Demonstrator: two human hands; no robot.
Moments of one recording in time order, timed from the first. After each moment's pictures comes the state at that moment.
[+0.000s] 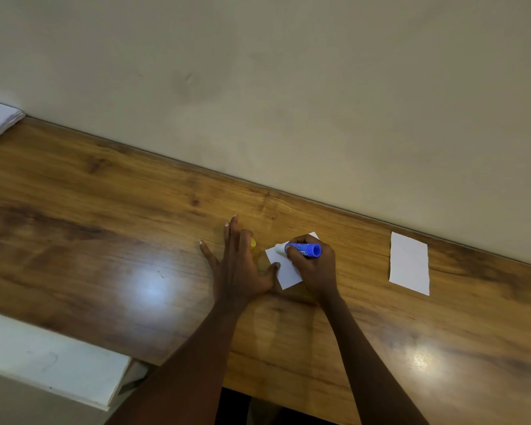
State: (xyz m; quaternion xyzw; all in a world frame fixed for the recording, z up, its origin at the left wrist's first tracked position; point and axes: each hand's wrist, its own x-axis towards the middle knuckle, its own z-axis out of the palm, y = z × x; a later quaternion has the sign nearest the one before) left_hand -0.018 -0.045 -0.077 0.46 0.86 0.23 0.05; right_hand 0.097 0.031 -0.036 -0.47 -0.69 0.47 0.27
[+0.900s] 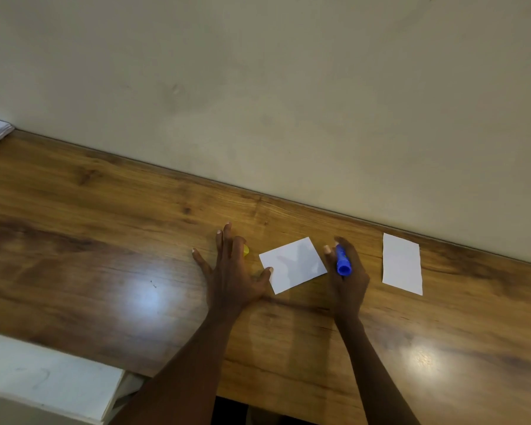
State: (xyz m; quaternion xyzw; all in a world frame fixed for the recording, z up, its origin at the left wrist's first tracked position) left_hand -0.017 -0.045 -0.075 0.45 0.86 0.23 0.06; right_hand 0.138 0.033 -0.043 -0.59 -0.64 0.31 0.39
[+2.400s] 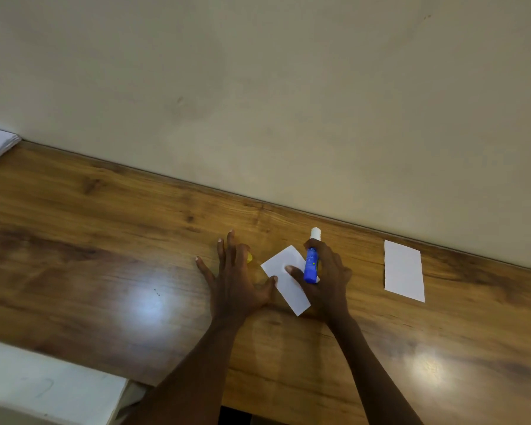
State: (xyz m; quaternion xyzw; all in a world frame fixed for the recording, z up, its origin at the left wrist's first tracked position) left_hand -0.016 -0.044 -0.075 0.45 0.87 0.20 0.06; right_hand 0.117 0.030 -0.034 -0.50 -0.77 0.32 0.23
